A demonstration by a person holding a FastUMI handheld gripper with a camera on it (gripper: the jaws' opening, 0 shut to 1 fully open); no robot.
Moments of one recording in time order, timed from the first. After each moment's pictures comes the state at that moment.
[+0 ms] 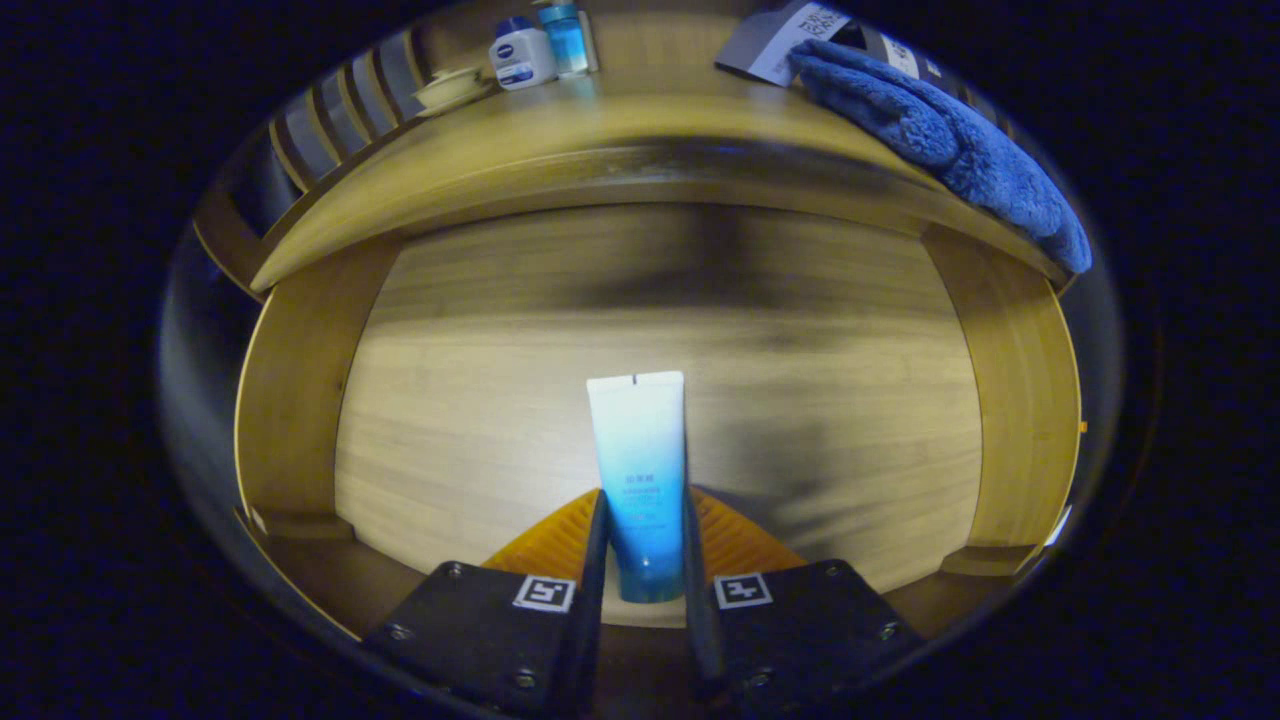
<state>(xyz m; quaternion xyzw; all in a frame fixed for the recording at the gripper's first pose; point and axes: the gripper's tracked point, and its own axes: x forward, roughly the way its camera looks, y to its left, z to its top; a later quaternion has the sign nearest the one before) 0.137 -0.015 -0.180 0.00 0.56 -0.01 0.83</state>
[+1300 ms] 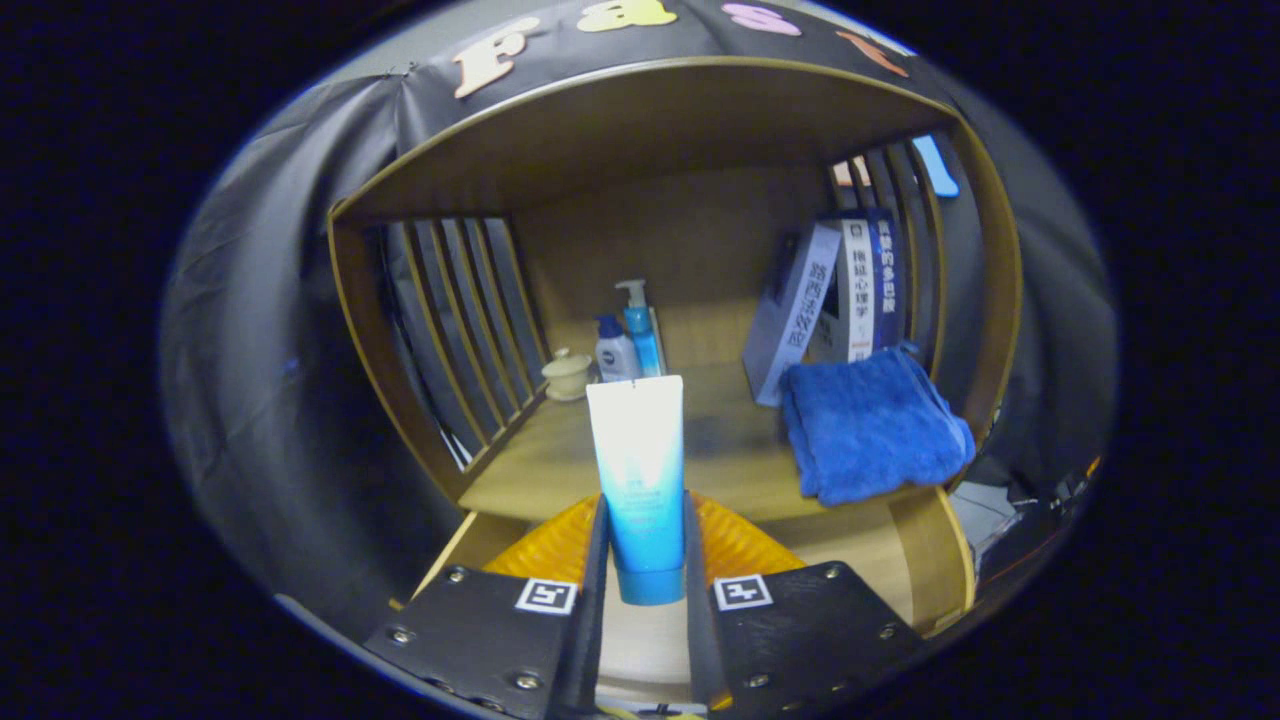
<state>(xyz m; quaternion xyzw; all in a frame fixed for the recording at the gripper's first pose) 0.195 0.016 0.057 0.03 0.20 0.06 0.98</state>
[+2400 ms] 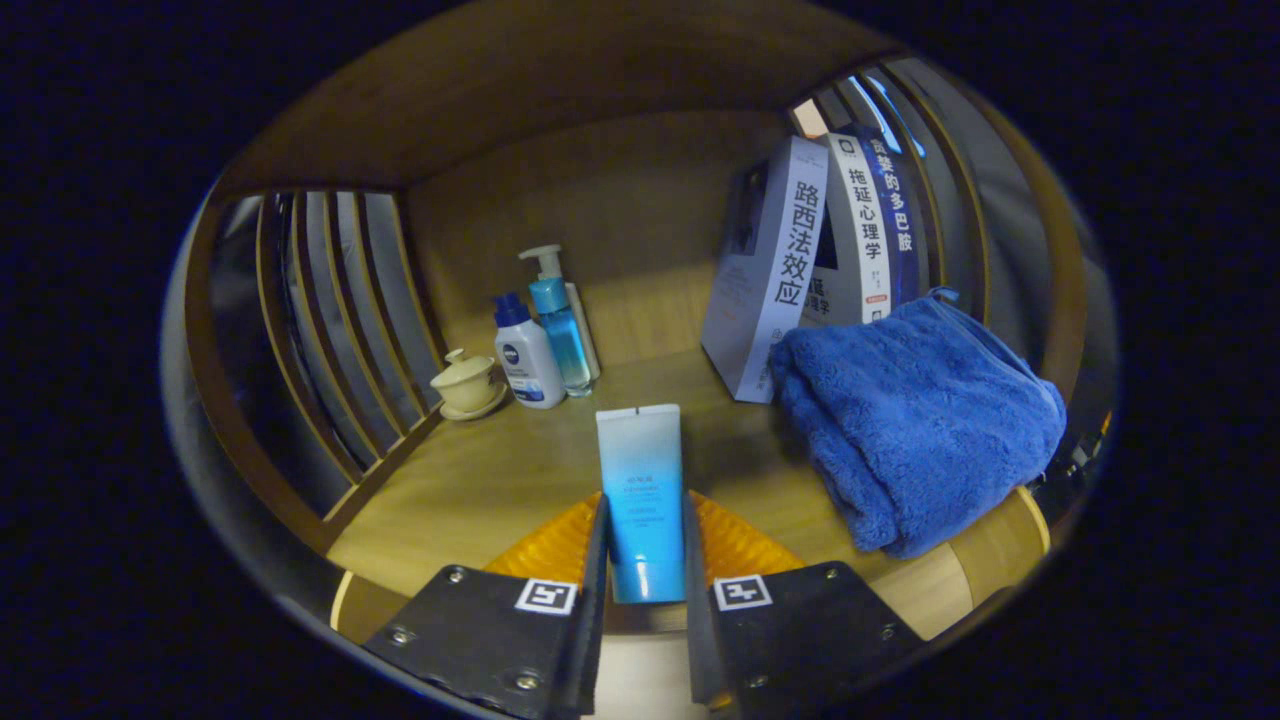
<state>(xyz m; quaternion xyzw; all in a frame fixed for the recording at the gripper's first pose) 0.312 -0.009 -0.036 0.06 0.20 -0.03 0.98</state>
